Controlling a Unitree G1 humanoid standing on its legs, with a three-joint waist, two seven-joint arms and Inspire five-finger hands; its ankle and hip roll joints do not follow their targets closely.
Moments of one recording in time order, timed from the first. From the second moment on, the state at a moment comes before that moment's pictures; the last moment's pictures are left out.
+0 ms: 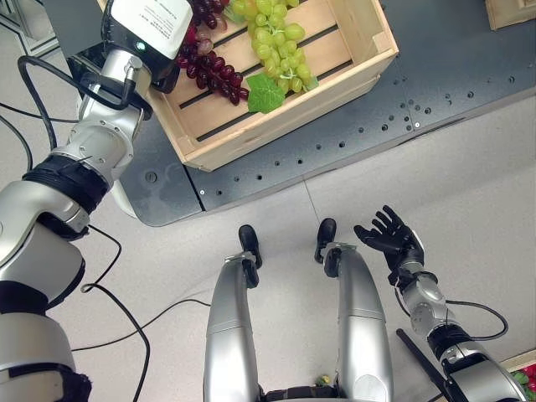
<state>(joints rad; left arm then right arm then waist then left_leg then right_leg) -1.37 0.96 -1.07 0.75 0.95 0.22 0.41 -0.38 -0.41 0.30 0.85 0.92 -0.32 0.05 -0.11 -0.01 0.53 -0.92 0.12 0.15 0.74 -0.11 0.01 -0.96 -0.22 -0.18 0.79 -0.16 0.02</state>
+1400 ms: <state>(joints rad) -1.40 0.93 -1.09 0.87 1.01 0.04 0.38 -0.38 -0.42 0.30 0.73 1.00 -0.32 0.04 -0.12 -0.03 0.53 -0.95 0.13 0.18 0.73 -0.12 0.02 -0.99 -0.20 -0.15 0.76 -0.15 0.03</state>
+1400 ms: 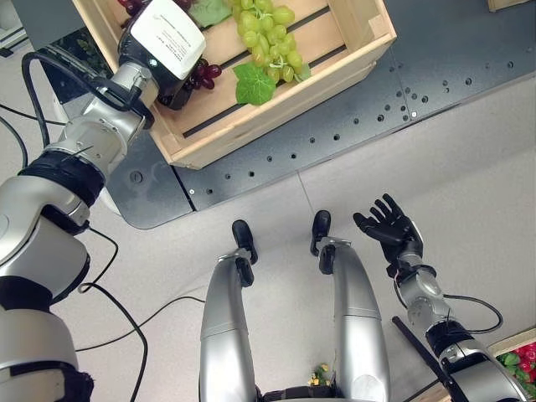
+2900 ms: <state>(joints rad) -0.82 0.64 -0.32 0.75 -0.39 -0.31 0.40 -0.08 -0.31 0.29 0.52 1.01 -0.31 0.00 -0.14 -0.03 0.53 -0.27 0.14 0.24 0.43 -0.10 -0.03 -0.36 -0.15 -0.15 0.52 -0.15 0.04</state>
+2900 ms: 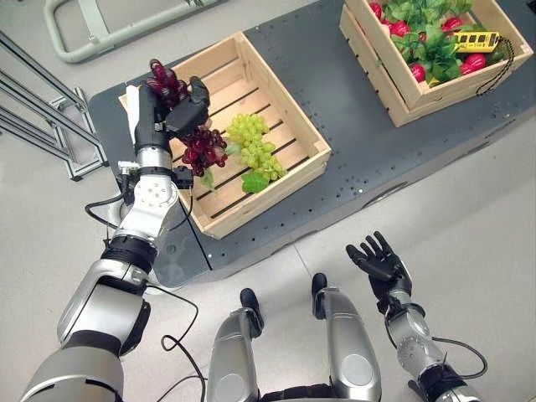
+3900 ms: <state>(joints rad) -0.76 0.65 -0.44 0.35 -0.43 -0.26 0.06 -0.53 -0.37 0.45 0.16 0.68 -0.11 -0.06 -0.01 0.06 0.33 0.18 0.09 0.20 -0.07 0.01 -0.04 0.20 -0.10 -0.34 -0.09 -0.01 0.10</state>
